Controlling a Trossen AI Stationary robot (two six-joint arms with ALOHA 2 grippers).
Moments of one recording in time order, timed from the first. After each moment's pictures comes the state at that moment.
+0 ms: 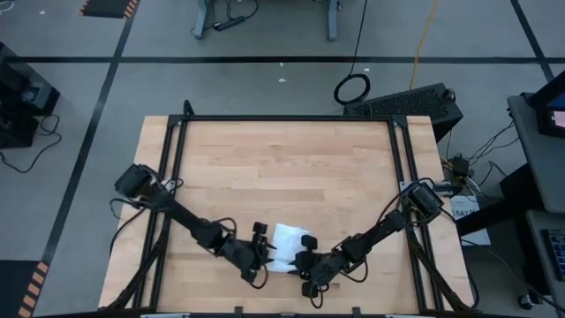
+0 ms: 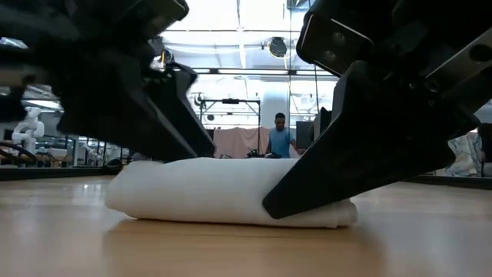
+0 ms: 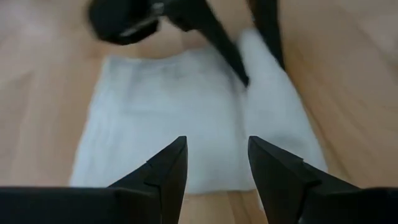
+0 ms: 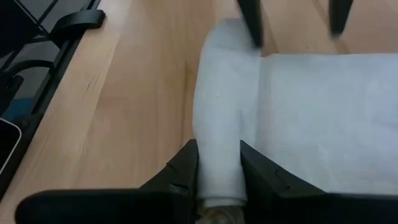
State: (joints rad) left arm -0.56 1.84 0.88 0.23 -0.36 -0.02; right arm 0.60 2.09 1.02 0.34 0.36 0.56
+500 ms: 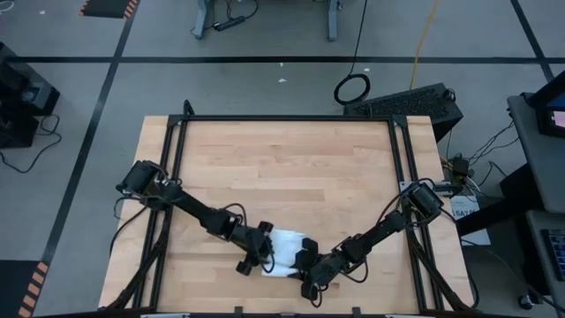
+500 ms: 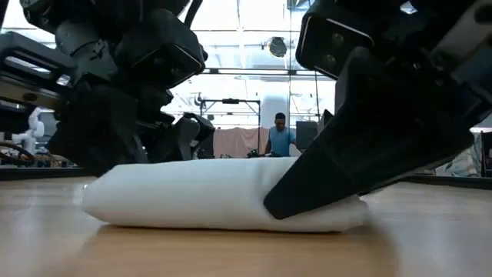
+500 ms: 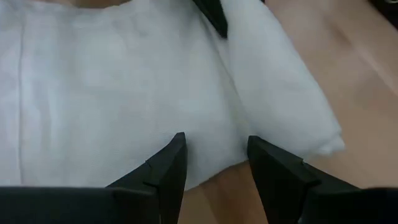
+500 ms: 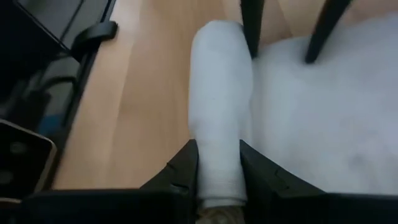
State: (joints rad) left arm -0.40 1.88 0.85 0.19 0.13 -0.02; right arm 0.60 2.09 1.02 0.37 0.30 0.69
